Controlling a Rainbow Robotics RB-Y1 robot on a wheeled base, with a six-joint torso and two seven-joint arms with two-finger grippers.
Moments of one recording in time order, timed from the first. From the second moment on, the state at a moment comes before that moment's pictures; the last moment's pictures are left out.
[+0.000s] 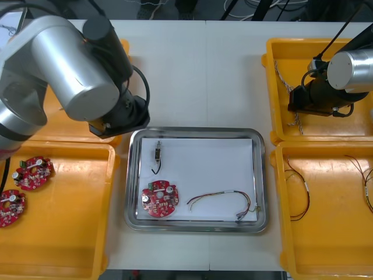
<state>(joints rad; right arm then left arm) -0.74 -0.56 0.08 -1.21 -0.55 1.34 1.32 -0.80 0.70 -0.53 -1.95 0.76 1.75 -0.35</state>
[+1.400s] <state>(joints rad) -0.73 -0.59 -0.08 -1.52 -0.55 1.74 1.32 -0.81 0.81 -0.20 -1.55 0.91 1.74 -1.09</state>
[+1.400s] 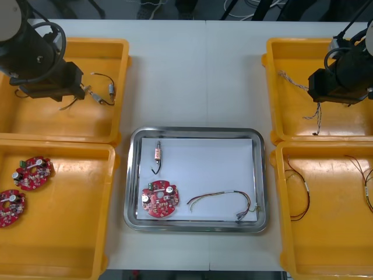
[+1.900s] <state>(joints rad) -0.82 -0.61 -0.09 -1.58 -0.58 1.91 1.38 -0.88 0.81 -0.20 -1.36 0.91 1.69 -1.52</state>
